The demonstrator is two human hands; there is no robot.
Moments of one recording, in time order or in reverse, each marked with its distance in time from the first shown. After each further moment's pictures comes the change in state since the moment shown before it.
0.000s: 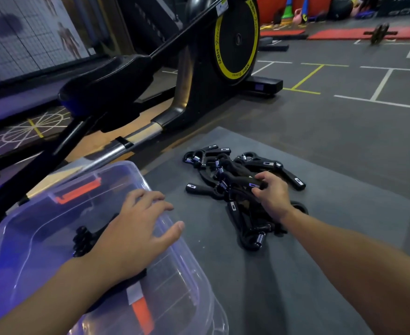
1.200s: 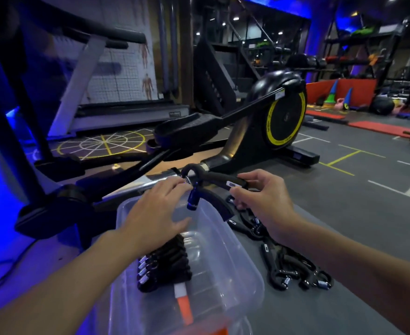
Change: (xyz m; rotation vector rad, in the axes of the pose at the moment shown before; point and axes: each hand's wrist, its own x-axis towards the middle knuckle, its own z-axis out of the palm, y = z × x) left_hand -0.092 -0.047 -0.110 0.011 0.399 0.077; right_hand -0.176 -0.284 -0.059 0.549 -0.374 -0.252
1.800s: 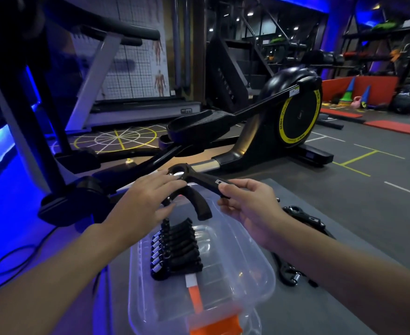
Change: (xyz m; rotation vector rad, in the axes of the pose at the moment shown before) left_hand -0.032 -0.029 -0.030 0.101 0.176 0.159; right_hand -0.023 -0.009 0.044 0.426 -0.090 0.275
